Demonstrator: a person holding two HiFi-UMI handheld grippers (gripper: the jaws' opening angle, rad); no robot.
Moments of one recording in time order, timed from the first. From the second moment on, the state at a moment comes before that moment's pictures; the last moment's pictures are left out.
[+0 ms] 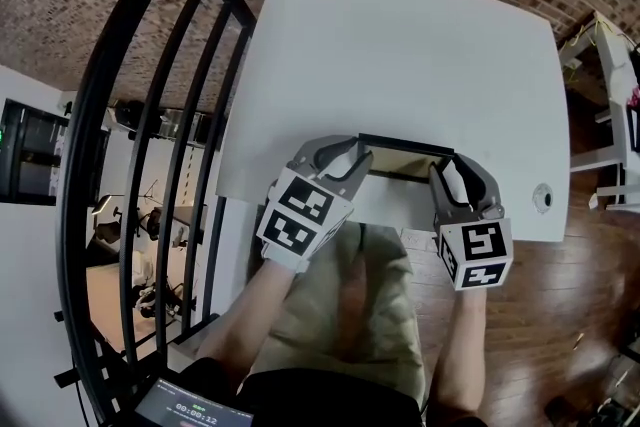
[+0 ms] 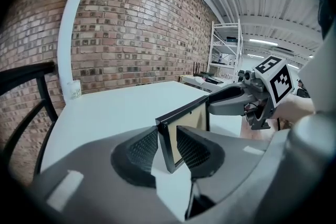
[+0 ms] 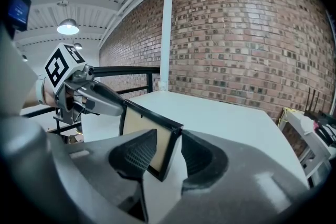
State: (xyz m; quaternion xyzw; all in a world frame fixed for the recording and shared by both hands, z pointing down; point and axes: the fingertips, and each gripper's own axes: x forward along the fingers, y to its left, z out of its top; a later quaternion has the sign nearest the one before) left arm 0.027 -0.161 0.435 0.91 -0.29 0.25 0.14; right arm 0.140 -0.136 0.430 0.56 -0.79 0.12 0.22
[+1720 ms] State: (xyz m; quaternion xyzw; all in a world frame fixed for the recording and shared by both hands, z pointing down) left arm 0.034 -0.168 0.480 0.90 -0.29 0.26 0.18; right arm 0.145 -0.142 0.479 0.55 -0.78 0.20 0.22
